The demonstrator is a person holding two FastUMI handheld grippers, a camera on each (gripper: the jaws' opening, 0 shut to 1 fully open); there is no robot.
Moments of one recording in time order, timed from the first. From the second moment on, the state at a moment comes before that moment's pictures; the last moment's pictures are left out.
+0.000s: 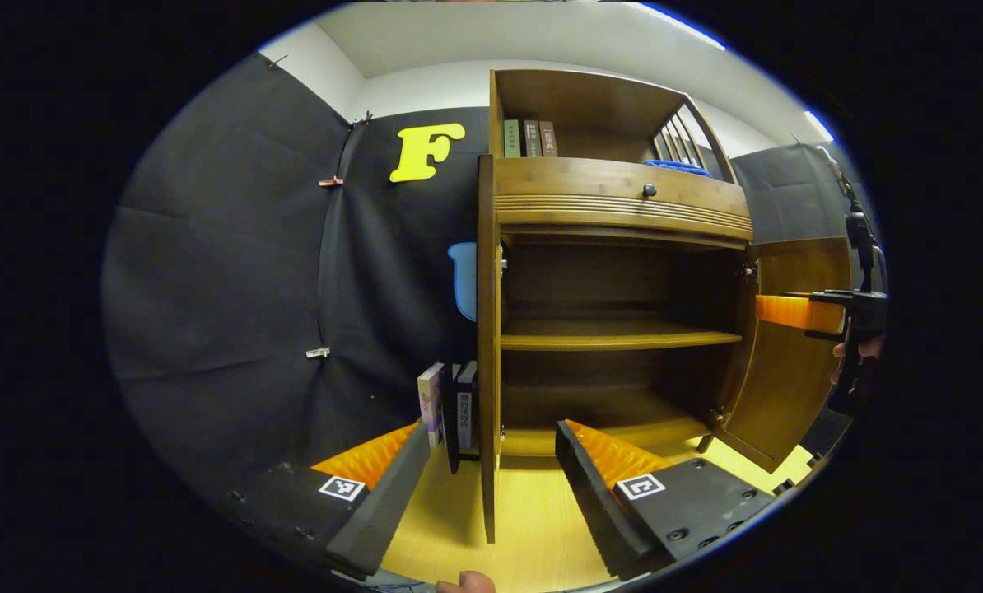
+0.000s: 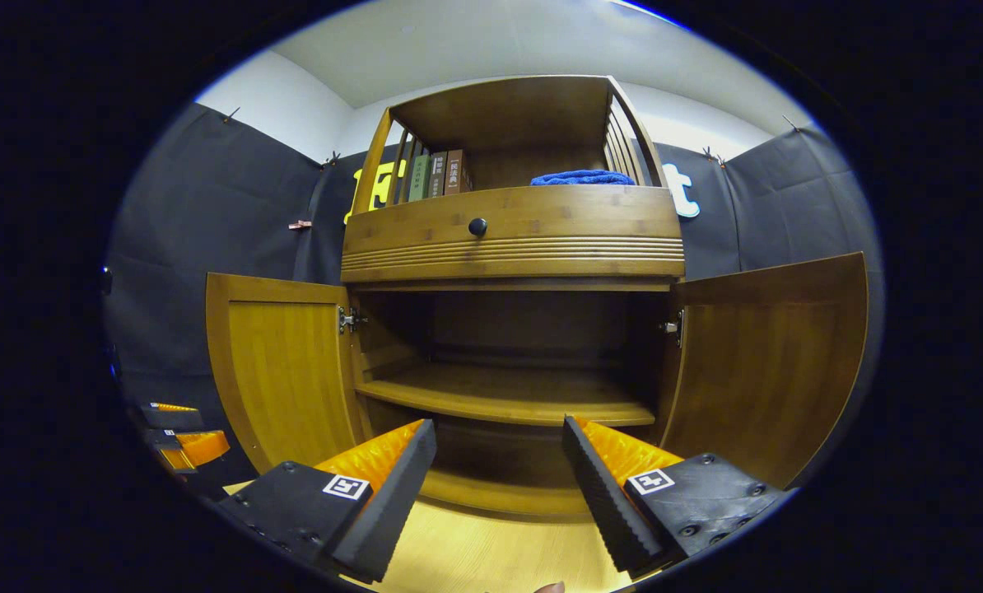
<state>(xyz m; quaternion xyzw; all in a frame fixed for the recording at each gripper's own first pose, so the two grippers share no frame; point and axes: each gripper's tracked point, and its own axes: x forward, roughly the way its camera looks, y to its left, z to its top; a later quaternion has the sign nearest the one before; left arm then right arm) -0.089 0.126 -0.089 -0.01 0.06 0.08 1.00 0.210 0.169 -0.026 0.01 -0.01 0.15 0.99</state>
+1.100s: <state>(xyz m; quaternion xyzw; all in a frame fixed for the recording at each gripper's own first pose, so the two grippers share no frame) -0.085 0.124 -0.085 0.00 0.06 0.07 1.00 0.207 0.172 -0.034 0.01 0.00 0.15 0.99</state>
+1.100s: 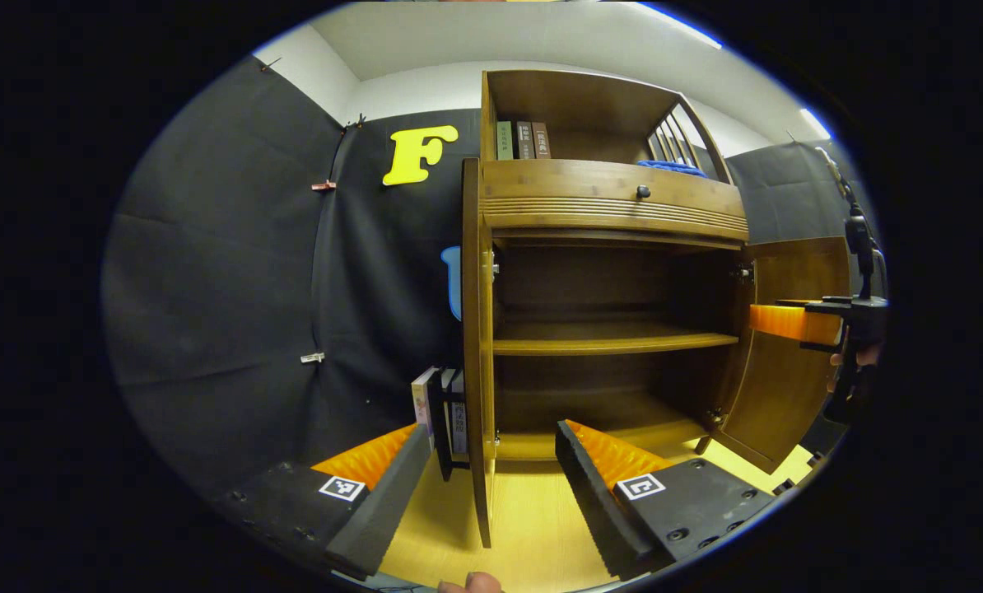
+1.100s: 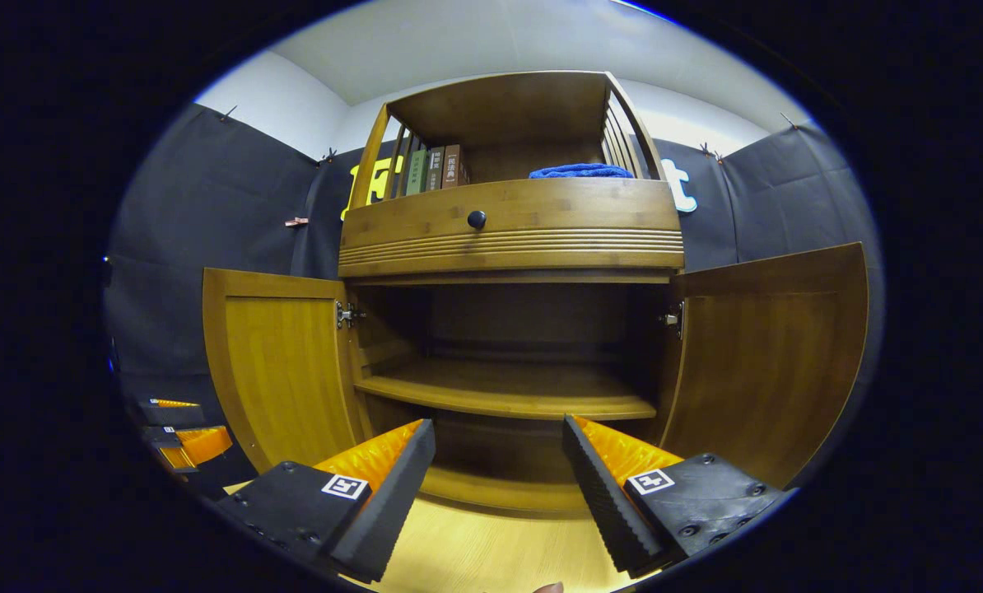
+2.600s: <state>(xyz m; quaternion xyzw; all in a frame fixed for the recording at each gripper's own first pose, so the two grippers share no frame) -0.100 0.115 -0.080 -0.01 0.05 0.07 1.00 0.195 0.163 -0.035 0.01 0.00 0.14 0.99</state>
